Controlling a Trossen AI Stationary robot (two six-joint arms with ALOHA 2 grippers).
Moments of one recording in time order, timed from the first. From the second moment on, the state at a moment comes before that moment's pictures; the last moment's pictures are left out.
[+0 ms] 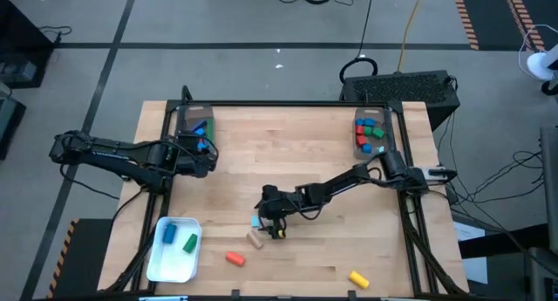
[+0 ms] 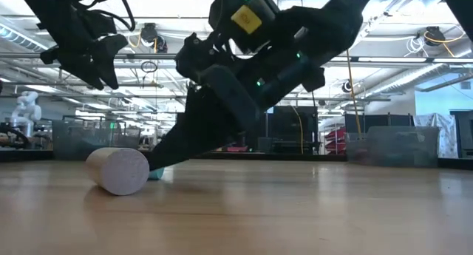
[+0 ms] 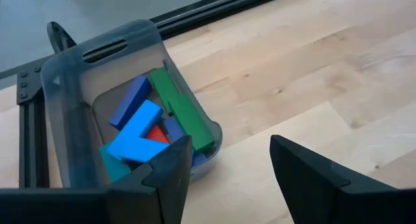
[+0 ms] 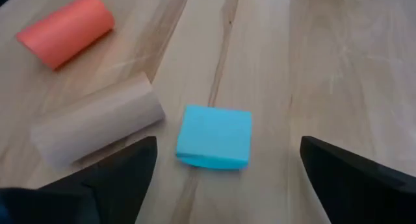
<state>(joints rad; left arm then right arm) -0.08 0.93 0.71 -1.02 -0.76 -1.09 0.19 2.19 1.27 0.30 -0.05 0.07</state>
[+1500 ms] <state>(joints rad) -0.09 1.04 0.71 -0.76 -0.79 -0.88 0.11 1.91 1.25 -0.46 0.08 -0.09</state>
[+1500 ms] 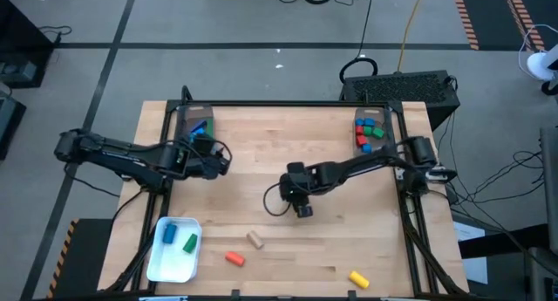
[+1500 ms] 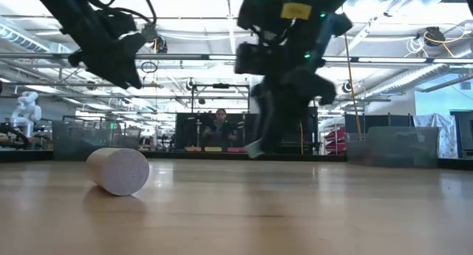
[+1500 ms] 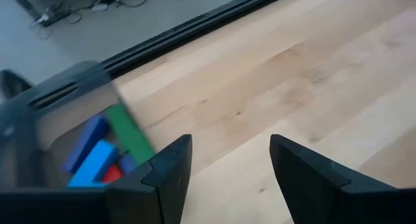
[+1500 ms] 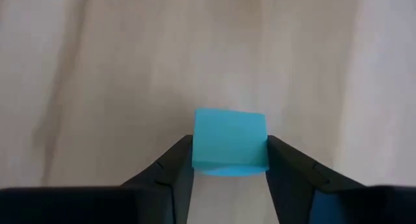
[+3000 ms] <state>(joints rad) -0.22 1.36 0.71 -0.26 -0.76 -0.66 -0.56 1.05 0.72 -0.83 0.47 0.25</state>
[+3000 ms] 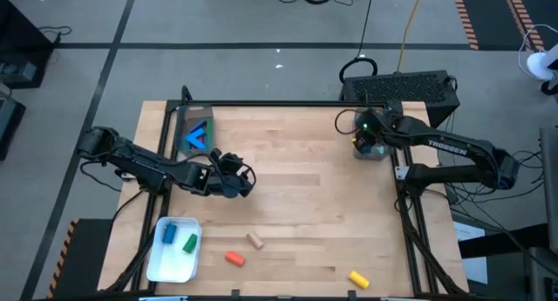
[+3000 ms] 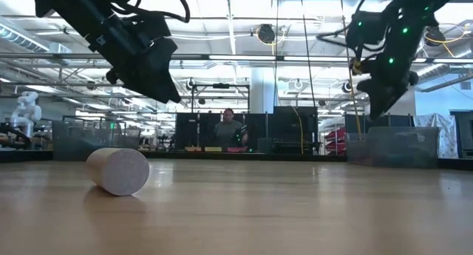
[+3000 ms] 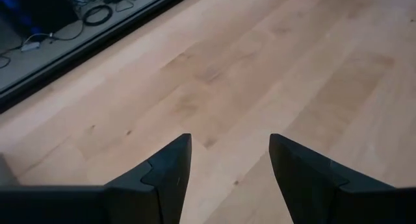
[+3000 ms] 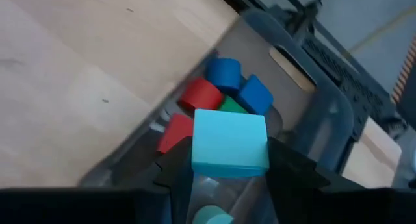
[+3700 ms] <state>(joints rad) -0.23 1.36 0.71 -0.25 -0.76 -0.65 -0.62 1.06 0.73 -0.81 0.37 0.19</state>
